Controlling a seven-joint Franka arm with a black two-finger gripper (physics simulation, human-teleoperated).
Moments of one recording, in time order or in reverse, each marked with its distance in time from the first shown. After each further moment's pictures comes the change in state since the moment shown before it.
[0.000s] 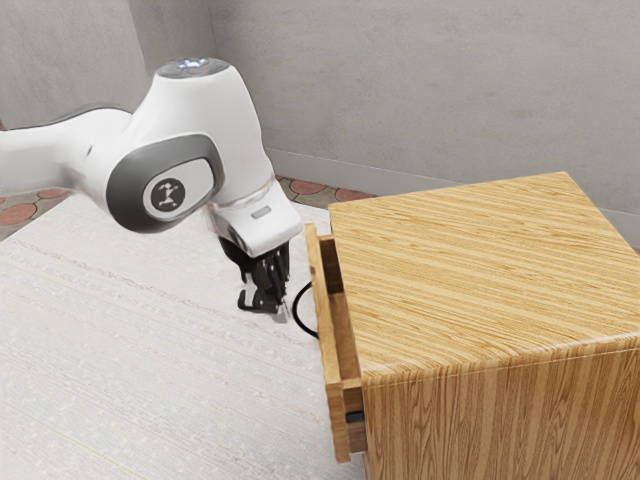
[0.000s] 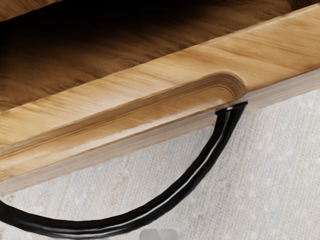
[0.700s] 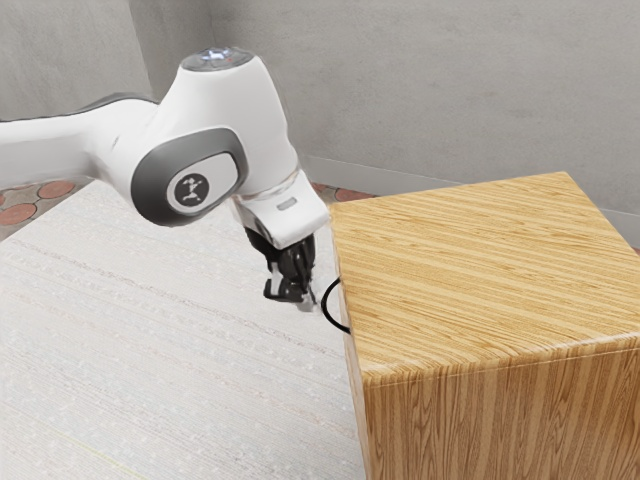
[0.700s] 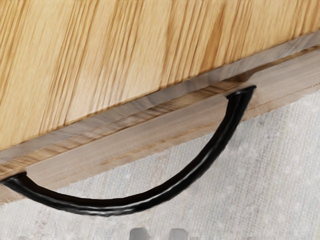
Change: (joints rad) arm 0.015 0.093 -0.047 0.094 0.049 0.048 -0.030
